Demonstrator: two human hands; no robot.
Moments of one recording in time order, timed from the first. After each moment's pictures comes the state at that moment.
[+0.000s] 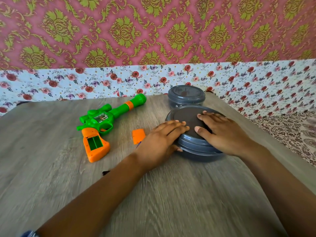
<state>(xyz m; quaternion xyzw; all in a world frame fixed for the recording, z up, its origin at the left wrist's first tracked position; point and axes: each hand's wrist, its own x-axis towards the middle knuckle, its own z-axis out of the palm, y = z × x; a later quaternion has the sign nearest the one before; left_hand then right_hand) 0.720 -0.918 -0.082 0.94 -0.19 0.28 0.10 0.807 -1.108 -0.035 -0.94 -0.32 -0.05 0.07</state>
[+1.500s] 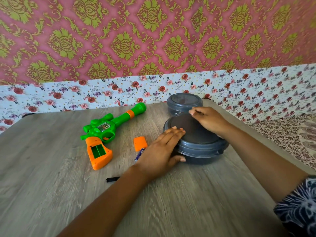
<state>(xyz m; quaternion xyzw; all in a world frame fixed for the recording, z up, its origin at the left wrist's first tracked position) 0.710 -0.927 -0.082 0.94 -0.15 0.26 0.14 0.840 -1.076 -0.011 -0.88 -0.29 0.00 0.37</state>
